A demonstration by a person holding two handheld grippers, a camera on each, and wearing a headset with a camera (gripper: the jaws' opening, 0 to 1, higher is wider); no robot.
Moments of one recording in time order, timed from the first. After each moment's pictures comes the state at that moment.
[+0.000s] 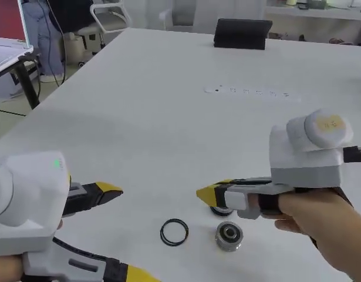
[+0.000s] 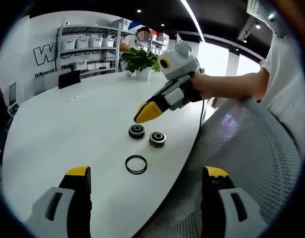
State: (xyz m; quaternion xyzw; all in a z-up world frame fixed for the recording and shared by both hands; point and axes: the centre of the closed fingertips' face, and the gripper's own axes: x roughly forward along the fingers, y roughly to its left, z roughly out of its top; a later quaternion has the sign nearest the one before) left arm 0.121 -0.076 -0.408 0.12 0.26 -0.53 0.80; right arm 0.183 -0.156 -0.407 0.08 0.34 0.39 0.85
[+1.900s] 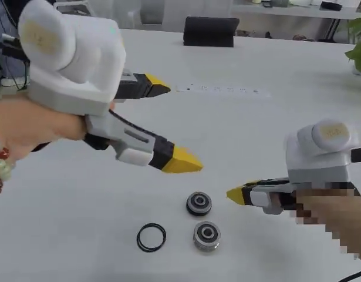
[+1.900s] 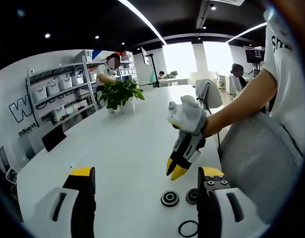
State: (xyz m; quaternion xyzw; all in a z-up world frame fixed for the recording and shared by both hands) left arm 0.222 -0.187 -0.314 0.21 0.09 -0.61 0.76; right arm 0.202 -0.249 -0.459 0.03 0.38 0.30 0.88
